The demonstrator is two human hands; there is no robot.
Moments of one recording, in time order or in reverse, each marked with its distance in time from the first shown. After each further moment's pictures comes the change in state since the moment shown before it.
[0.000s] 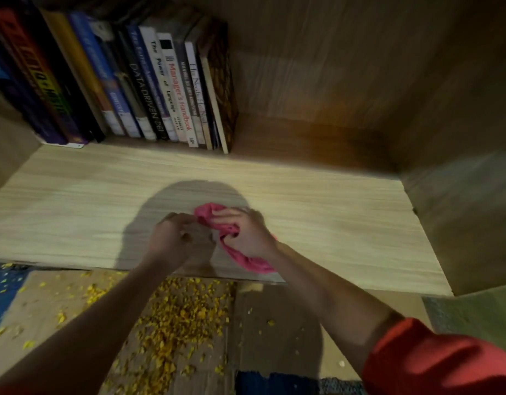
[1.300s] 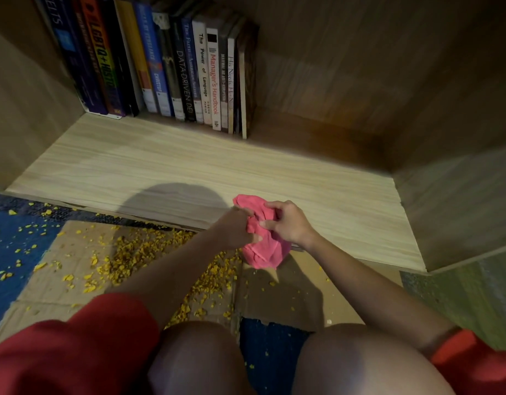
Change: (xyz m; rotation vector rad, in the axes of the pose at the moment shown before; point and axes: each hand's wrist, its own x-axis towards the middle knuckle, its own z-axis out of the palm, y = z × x) left_hand -0.038 0.029 0.032 0.023 -0.443 0.283; right_hand -0.063 -0.024 -0.027 -0.005 -0.055 0.481
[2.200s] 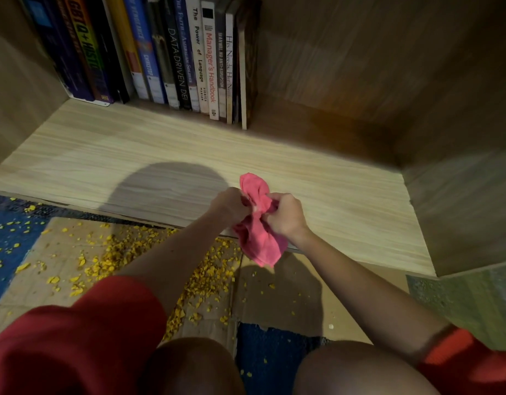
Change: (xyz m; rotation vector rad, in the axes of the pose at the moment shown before) left_hand 0.044 -0.007 -0.012 -0.130 0.124 -0.367; right_hand 0.024 -0.003 0.013 0.007 0.167 0.031
